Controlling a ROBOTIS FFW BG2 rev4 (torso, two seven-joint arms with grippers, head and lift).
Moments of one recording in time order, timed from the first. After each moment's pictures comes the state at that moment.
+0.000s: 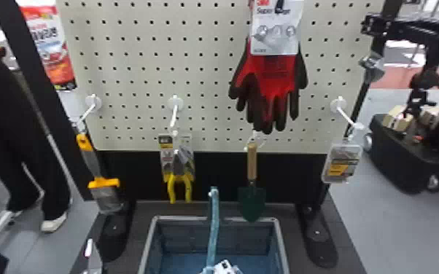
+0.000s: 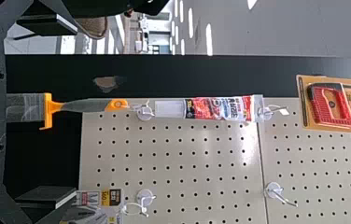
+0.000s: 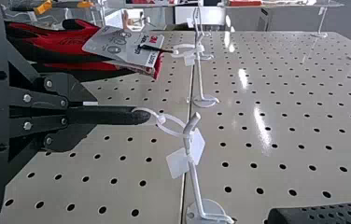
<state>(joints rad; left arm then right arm) 0.84 0.07 -0.07 -2.34 -0.10 -0.28 0.31 -0.51 -0.60 -0.14 -1.99 -0.75 0.86 0.74</state>
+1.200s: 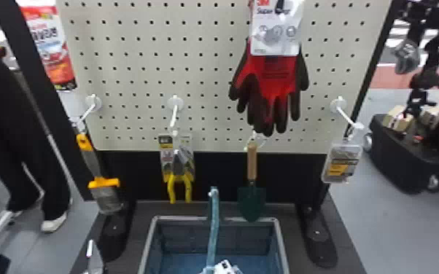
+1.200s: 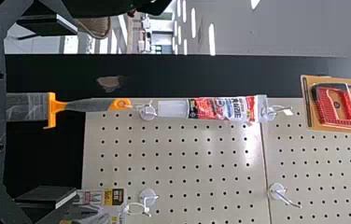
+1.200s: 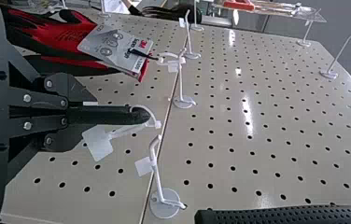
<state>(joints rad) 0.84 0.08 -0.07 -2.34 -0.09 -0.27 0.31 -0.38 -0.60 -0.30 -2.19 -0.72 0.86 0.69</state>
